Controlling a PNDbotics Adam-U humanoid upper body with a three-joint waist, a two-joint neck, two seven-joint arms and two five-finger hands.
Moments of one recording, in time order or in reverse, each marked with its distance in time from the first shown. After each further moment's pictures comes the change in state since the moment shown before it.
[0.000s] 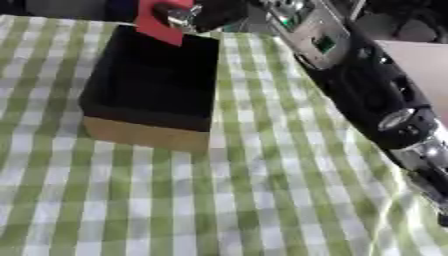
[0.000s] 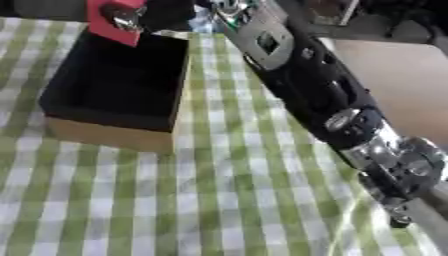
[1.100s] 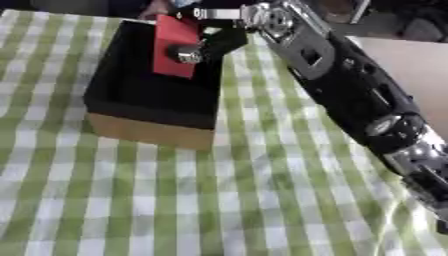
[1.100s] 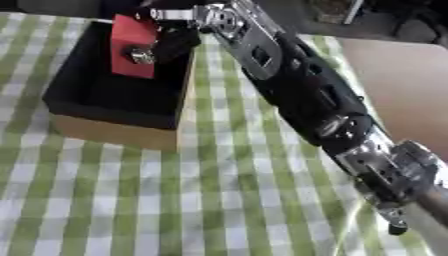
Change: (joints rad) left arm -0.004 -0.004 0.000 0.000 0.003 0.006 -0.007; right arm 0.007 0.012 -0.005 0.077 0.185 -0.126 0.199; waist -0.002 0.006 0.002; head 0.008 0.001
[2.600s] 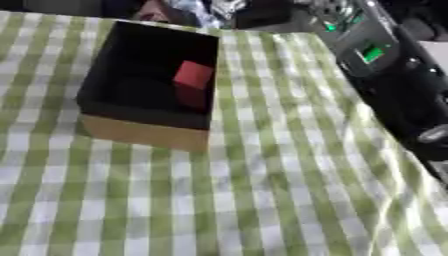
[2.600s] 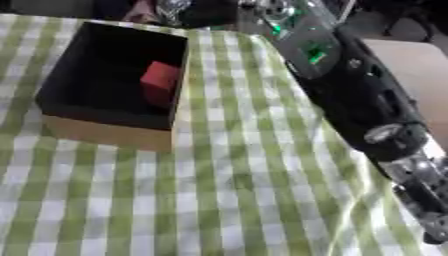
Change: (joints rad) left arm 0.008 -0.004 0.001 0.000 -0.004 0.002 0.003; right arm 0.214 -0.221 -0.140 -0.476 -0.250 0.182 -0.372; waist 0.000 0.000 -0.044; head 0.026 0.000
